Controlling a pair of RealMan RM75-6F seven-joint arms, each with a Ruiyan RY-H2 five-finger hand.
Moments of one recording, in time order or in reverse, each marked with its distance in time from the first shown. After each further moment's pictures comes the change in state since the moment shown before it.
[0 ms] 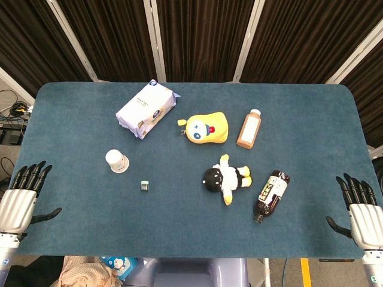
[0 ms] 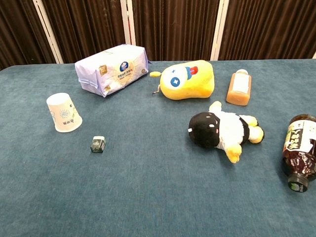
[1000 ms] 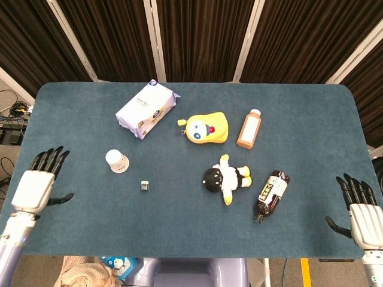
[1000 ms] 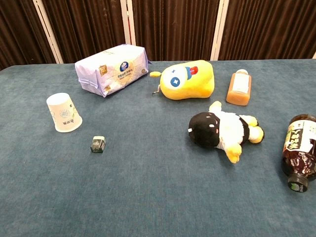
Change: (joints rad) left arm -0.146 -0.023 -0.100 -0.031 -0.115 -0.178 0.143; right arm 0.000 0.006 -0.001 -0.008 0.004 -0.007 0.019
